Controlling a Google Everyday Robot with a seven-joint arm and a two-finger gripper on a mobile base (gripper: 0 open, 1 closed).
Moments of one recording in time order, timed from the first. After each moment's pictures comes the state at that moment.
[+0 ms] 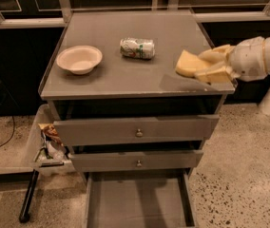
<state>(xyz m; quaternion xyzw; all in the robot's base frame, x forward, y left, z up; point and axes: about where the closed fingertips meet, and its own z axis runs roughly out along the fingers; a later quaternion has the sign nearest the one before) 0.599 -0.214 0.902 -0.54 0.68 0.16 0.47</state>
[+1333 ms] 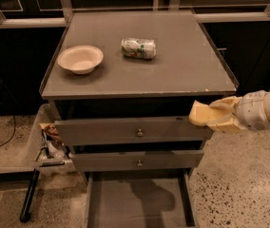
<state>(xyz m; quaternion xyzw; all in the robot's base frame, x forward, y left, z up) 0.522 -0.258 0.780 -0.55 0.73 0.09 0.38</state>
